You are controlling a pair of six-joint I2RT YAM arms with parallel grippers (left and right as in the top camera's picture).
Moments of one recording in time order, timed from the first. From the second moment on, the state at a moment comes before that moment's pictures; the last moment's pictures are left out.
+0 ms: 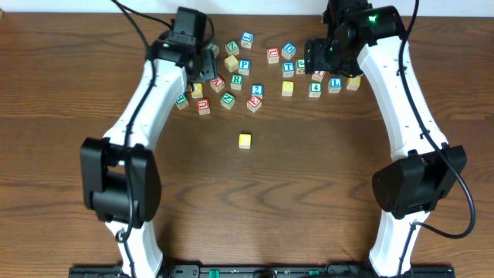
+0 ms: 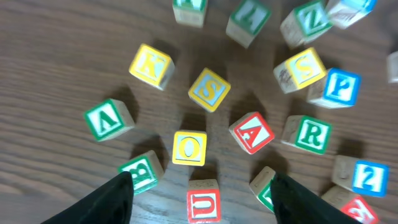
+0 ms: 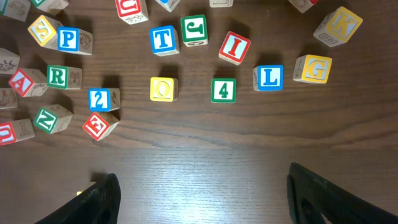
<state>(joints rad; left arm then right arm) -0.23 2.01 1.71 -0.77 -0.14 -0.34 0.25 2.08 2.16 -1.28 -0.01 0.26</state>
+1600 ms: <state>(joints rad) -0.21 2.25 1.71 -0.67 -0.17 -0.31 0.25 2.08 2.16 -1.29 -0.01 0.26</state>
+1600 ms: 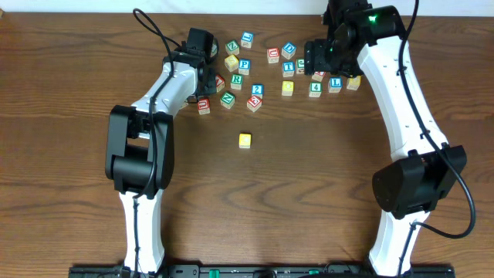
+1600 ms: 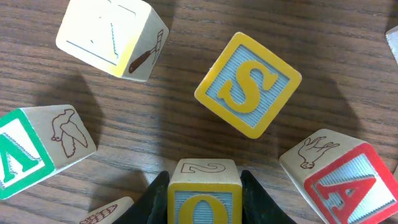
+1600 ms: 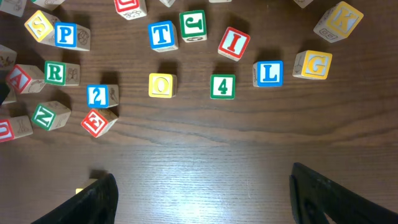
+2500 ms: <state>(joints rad) -0.64 1.94 1.65 -0.99 -0.06 -0.51 0.02 2.08 2.16 -1.19 0.04 0.26</state>
